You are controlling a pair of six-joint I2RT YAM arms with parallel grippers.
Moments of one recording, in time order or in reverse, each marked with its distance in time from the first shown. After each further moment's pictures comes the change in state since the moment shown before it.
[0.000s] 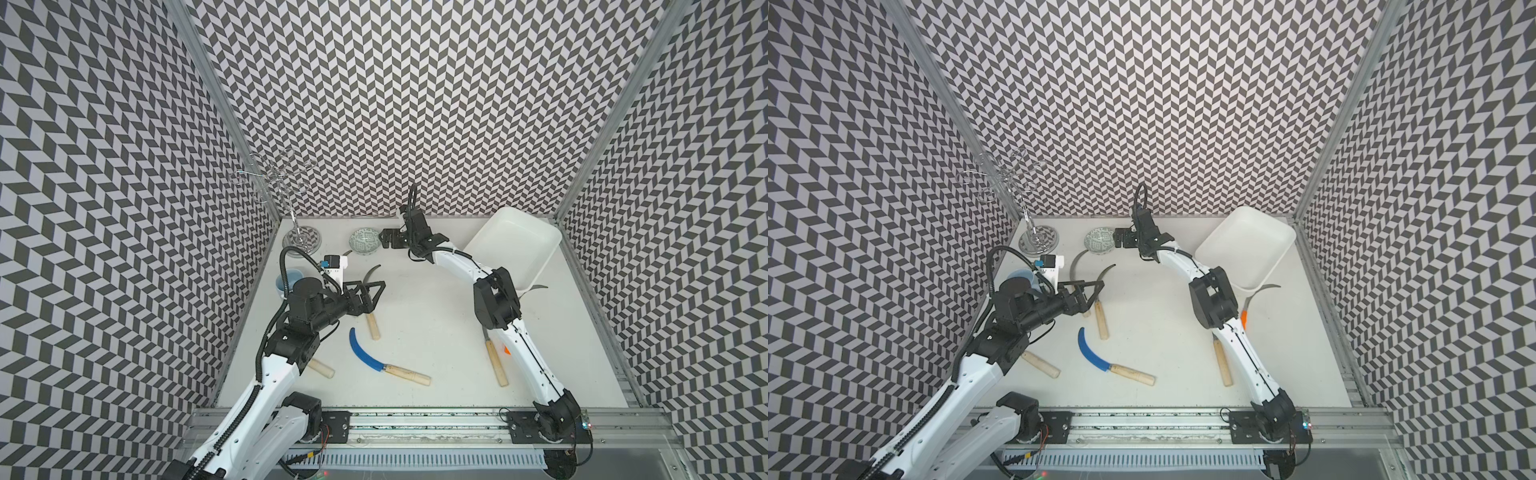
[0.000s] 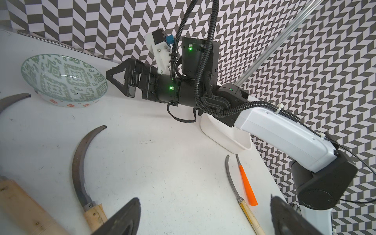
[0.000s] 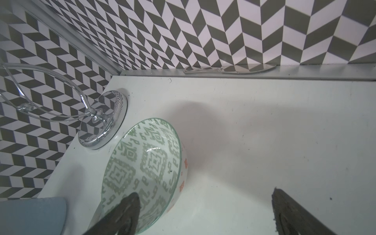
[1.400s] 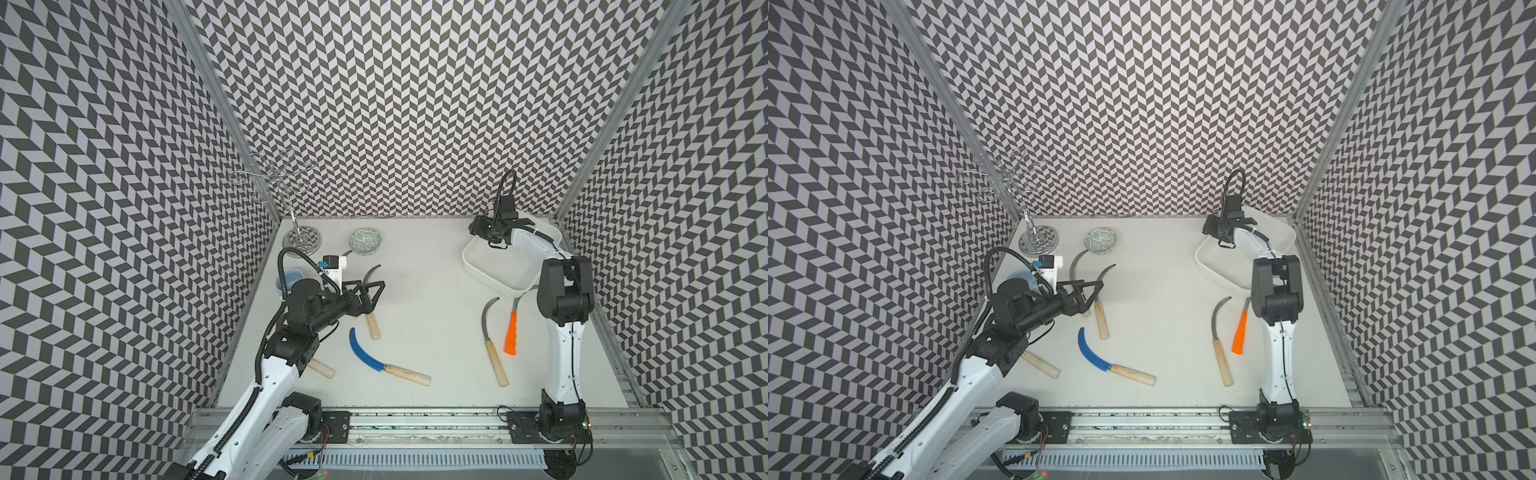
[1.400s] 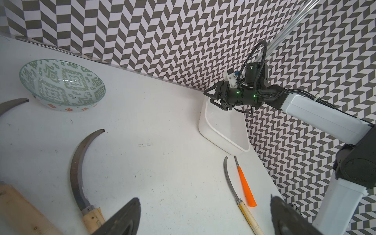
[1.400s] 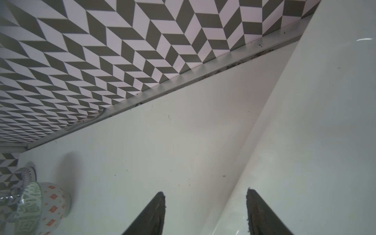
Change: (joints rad) left arm 0.011 -0.014 -0.013 0.024 0.013 -0.001; right arm -0.446 -0.376 -0.461 -0.167 -0.080 0.035
